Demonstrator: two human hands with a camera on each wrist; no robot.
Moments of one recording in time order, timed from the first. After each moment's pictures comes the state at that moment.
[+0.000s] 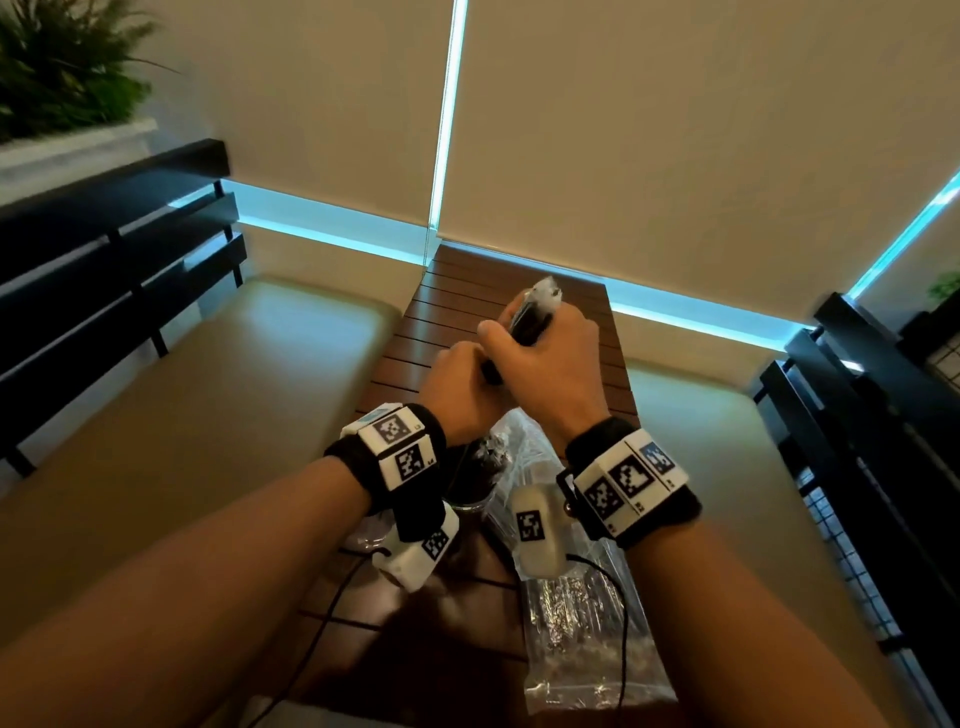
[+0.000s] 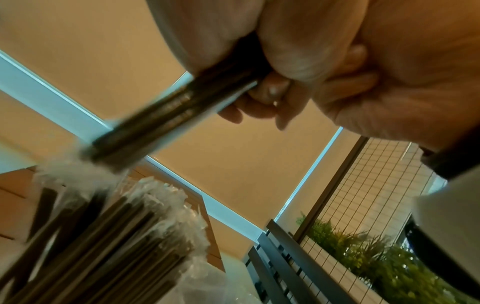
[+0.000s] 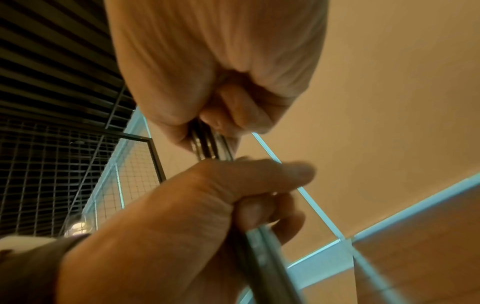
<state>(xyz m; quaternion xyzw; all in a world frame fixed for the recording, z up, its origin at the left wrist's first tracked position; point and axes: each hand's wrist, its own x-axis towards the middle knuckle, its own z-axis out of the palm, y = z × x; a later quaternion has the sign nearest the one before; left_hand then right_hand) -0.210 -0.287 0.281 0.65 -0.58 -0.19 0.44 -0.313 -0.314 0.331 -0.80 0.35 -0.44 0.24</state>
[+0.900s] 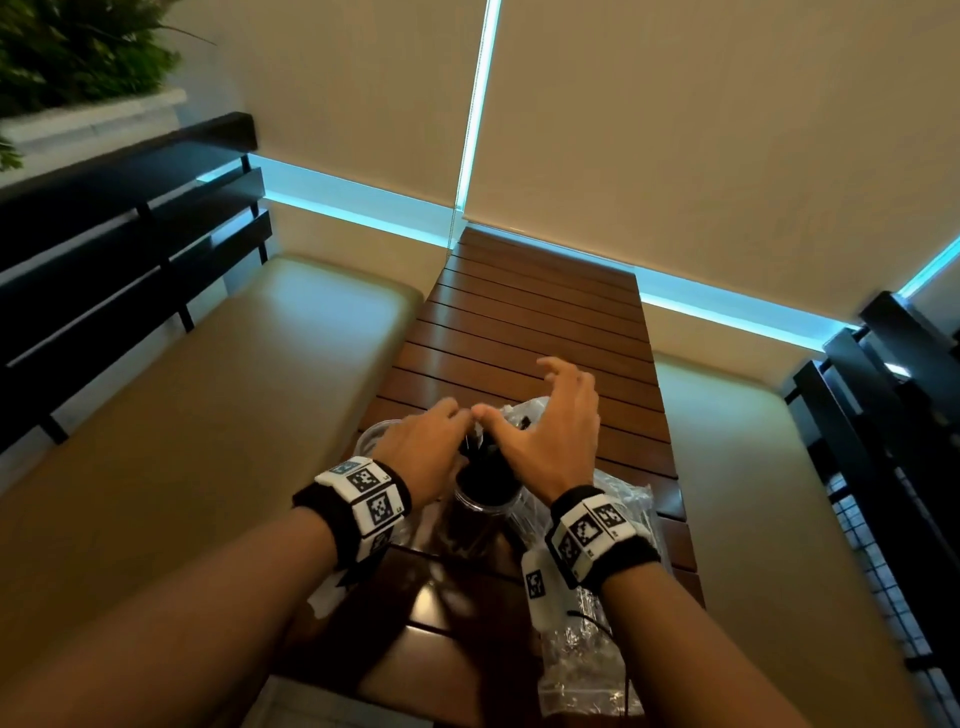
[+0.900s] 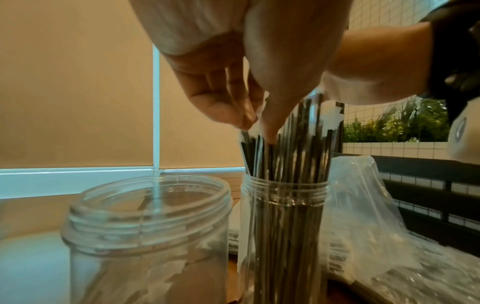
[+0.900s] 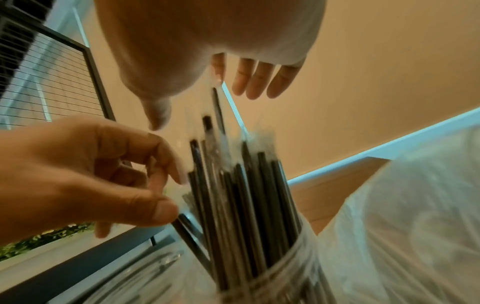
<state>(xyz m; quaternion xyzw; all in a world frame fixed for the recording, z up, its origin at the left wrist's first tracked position) -0.172 -0.255 0.199 0.72 -0.67 -0.04 0.15 -0.313 -0.336 0.210 -0.79 0.47 -0.37 0.11</state>
